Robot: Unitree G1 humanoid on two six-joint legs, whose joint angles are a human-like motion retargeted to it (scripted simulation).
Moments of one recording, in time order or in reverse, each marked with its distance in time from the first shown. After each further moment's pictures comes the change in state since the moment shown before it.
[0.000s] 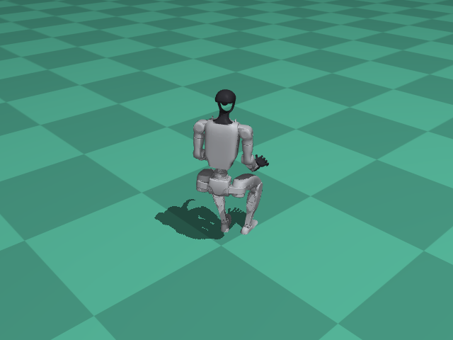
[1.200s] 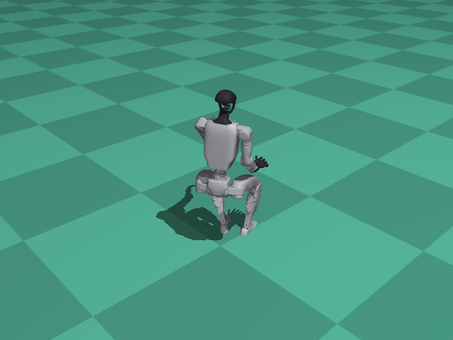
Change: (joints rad) left arm -0.828 0.064 0.221 0.418 -0.098 0.194 0.085; right arm -0.037 0.008 0.043 -0.001 -0.016 -0.013 0.007; waist -0.067 0.010 0.016; left_leg -0.017 0.016 -0.002 0.009 -0.005 0.000; right_leg -0.015 0.014 -0.002 -0.001 0.000 0.002
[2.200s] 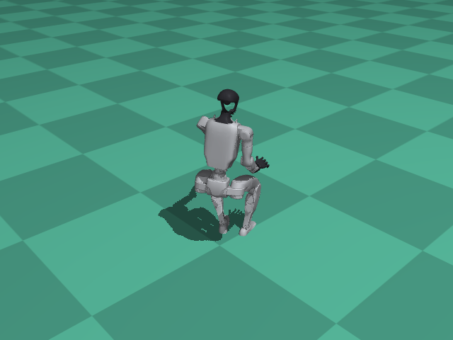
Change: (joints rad) left arm -0.161 0.096 -0.022 0.273 0.225 0.121 0.122; right arm -0.047 -0.013 0.029 -0.025 0.007 -0.017 0.011; waist -0.042 0.014 0.041; left_leg -0.024 0.022 0.004 0.008 -0.003 -0.004; right_leg -0.027 0.022 0.002 -0.004 0.006 -0.003
